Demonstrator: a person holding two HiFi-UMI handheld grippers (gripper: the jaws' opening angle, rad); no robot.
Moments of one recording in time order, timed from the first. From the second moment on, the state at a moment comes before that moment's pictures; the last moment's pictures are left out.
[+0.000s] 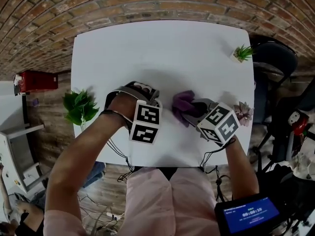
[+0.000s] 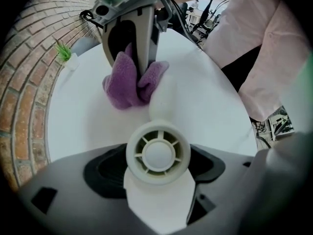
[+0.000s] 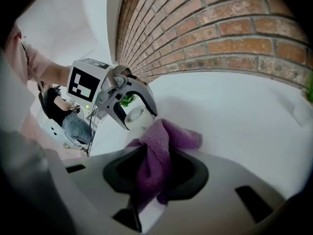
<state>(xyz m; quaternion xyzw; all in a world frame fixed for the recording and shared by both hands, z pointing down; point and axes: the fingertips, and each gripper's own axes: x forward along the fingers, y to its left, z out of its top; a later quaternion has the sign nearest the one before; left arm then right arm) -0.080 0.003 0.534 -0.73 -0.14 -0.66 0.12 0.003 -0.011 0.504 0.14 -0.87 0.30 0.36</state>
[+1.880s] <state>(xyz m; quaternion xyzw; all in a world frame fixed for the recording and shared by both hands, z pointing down) -0.165 -0.012 0.129 -0.71 0.69 -0.02 0.10 -0.028 -0.054 0.173 0.39 -0.92 -0.02 0.06</state>
